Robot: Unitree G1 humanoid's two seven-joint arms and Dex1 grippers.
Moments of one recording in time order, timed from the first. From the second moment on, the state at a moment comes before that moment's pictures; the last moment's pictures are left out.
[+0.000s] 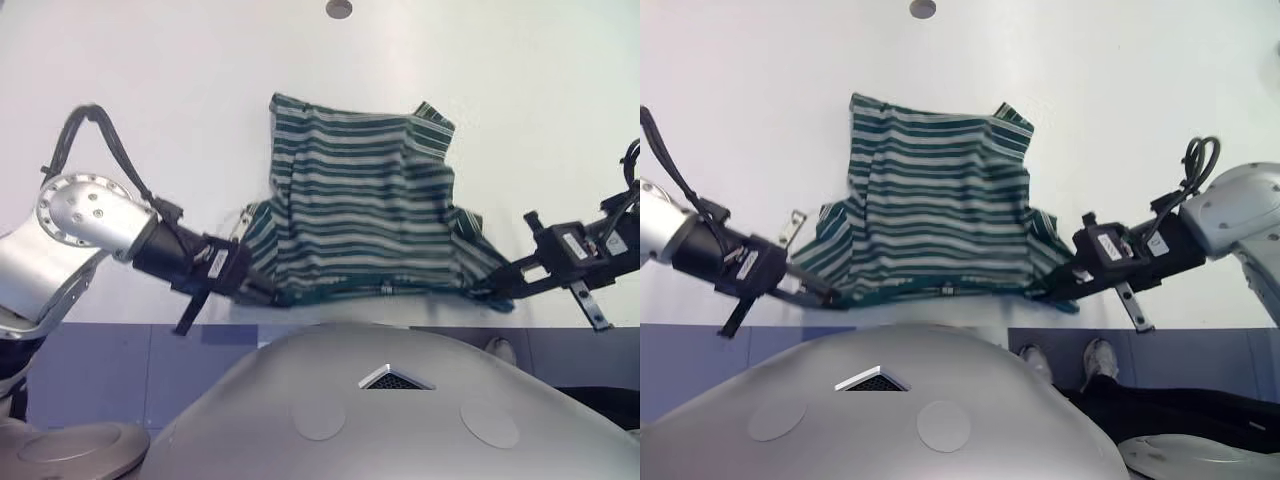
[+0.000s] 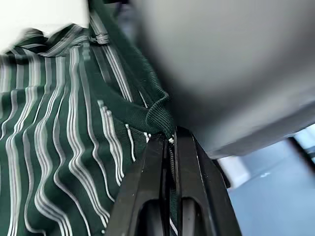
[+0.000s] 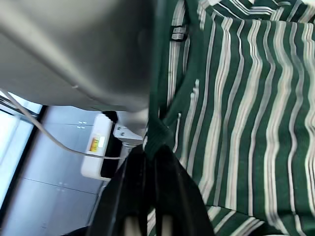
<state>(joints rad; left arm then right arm) 0.11 1.14 -0.15 -0.76 -0.71 0.50 -1.45 0.22 -1.33 0.00 -0.59 0.68 0.42 1.52</state>
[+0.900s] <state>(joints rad) -1.02 0.50 -0.47 0.68 0.37 -0.43 0.14 -0.93 -0.41 0.41 0.78 -0.42 -0.27 -0.20</state>
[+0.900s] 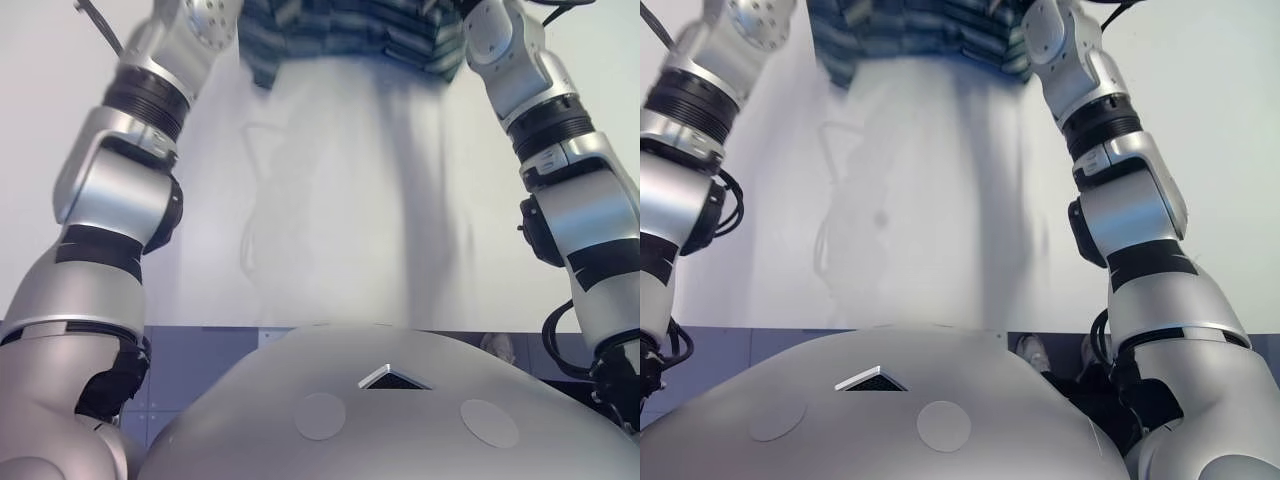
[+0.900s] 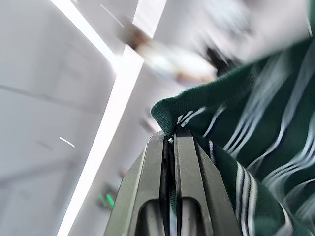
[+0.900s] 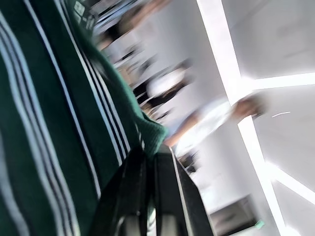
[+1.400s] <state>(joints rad) -0.18 1.34 -0.49 -0.58 -0.79 0.16 -1.19 0.20 -1.58 0.31 -0.55 0.81 0.13 1.24</state>
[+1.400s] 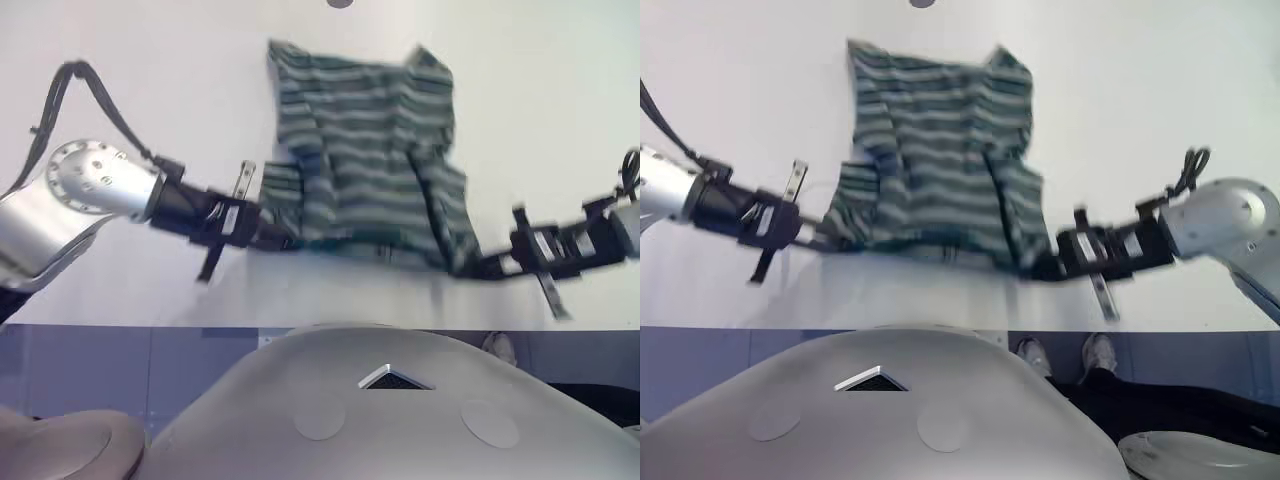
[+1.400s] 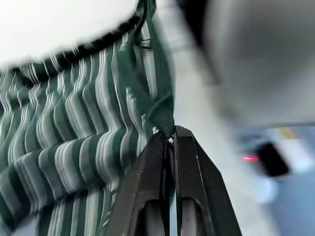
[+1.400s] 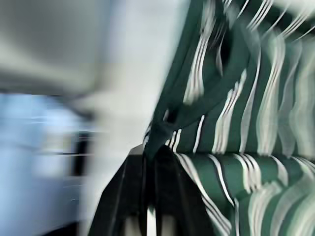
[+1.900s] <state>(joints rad) -1.07 0.69 -0.57 0.55 -0.22 0.06 -0.58 -0.95 -0.75 0.48 0.49 0.16 0.14 0.38</state>
